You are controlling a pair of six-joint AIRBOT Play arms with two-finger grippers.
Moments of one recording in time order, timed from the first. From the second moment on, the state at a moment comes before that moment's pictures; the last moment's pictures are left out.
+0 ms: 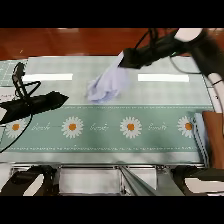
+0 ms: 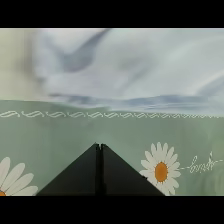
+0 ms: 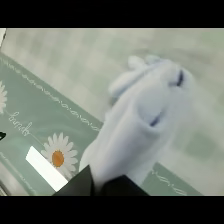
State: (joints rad) left arm -0.07 -0.73 0.67 0.90 -0.85 -1.51; right arm 0.28 -1.52 1.80 -0.92 1.28 1.50
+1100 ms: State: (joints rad) left arm -0.07 -0.73 0.67 0.89 -0.82 -1.51; right arm -0.97 -1.29 1.96 -0.83 1.82 1.57
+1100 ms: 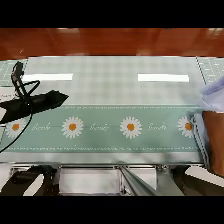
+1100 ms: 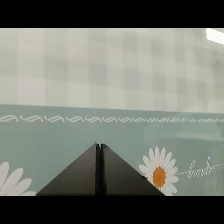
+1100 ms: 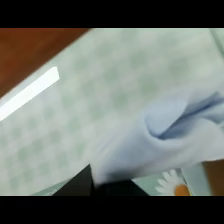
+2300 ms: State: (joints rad) left arm -0.07 -0.92 0.74 0.89 -0.51 -1.44; right arm -1.34 -0.84 1.09 -1.39 1.85 1.62
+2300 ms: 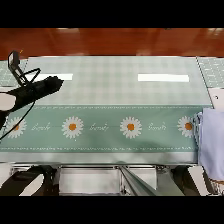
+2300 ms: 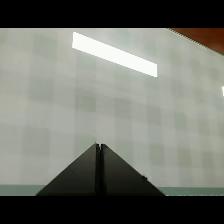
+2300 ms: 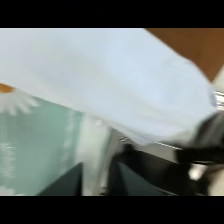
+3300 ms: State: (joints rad) left arm -0.19 -1.23 1.22 1.30 -1.10 -1.62; right arm 0.31 -1.46 1.43 -1.56 1.34 1.75
